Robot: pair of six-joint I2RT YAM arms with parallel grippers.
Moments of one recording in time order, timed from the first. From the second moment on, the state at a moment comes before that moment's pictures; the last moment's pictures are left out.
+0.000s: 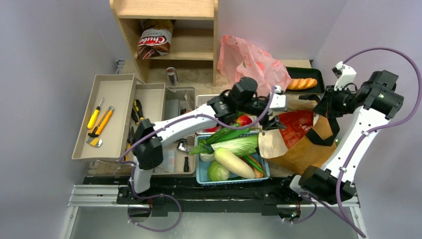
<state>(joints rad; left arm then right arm) -1.02 1.92 1.75 -0.04 0.66 0.25 -0.62 1.29 1.78 -1.56 -0.65 -0.58</state>
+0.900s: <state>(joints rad) -1.09 2.06 1.56 0.23 0.25 0.03 -0.34 1.11 1.68 -1.55 -0.46 -0.72</state>
